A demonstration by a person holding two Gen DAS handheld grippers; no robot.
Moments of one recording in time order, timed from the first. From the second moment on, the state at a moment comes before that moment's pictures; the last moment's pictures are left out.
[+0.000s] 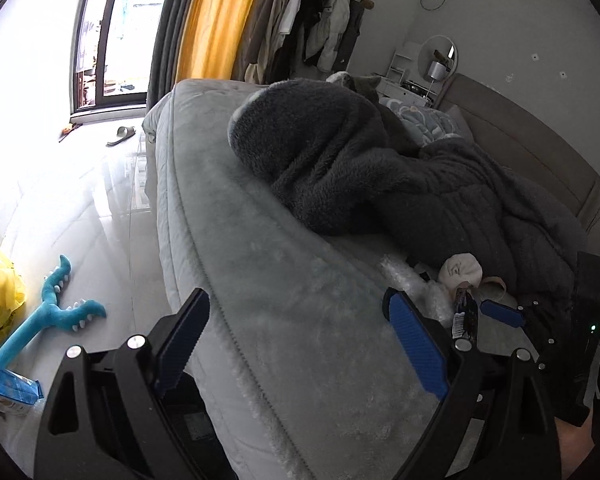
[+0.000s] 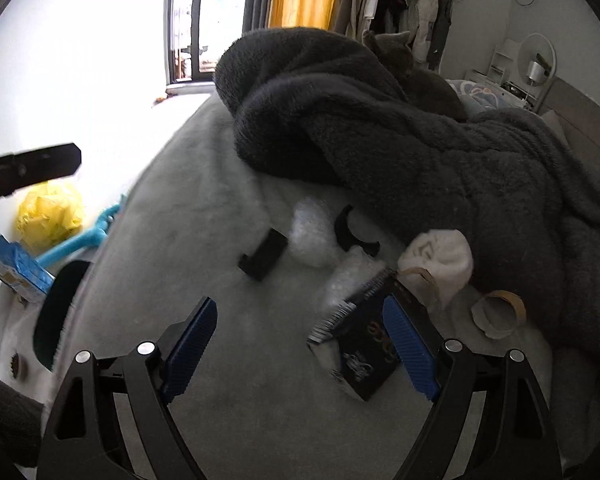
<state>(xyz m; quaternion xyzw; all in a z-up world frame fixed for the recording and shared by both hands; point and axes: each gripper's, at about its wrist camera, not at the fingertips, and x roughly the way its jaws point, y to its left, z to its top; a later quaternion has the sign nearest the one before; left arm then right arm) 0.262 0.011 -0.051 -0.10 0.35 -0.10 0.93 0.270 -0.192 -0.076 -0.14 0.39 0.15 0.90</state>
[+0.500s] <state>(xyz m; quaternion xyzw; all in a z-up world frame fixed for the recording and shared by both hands) 0.280 -0.036 -0.067 -0.10 0.37 -0.12 0.92 0.270 -0.244 -0.086 -0.09 0.39 0.15 0.90</state>
